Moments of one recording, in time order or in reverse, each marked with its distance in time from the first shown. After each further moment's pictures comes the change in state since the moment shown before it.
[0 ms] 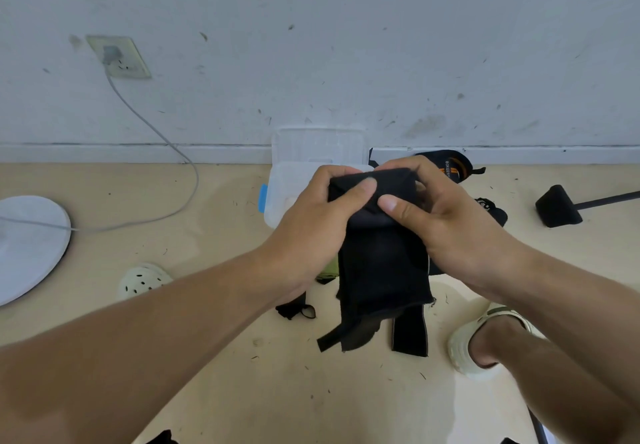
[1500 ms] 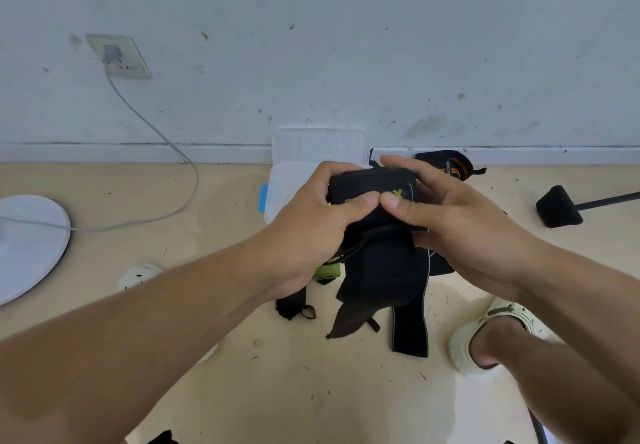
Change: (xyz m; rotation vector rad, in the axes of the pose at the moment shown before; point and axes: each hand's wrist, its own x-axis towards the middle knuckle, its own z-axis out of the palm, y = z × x) left_hand -0.003 0.011 -0.007 0.013 -0.109 -0.038; right_hand 0.002 -0.007 -0.005 0.155 -0.018 0.164
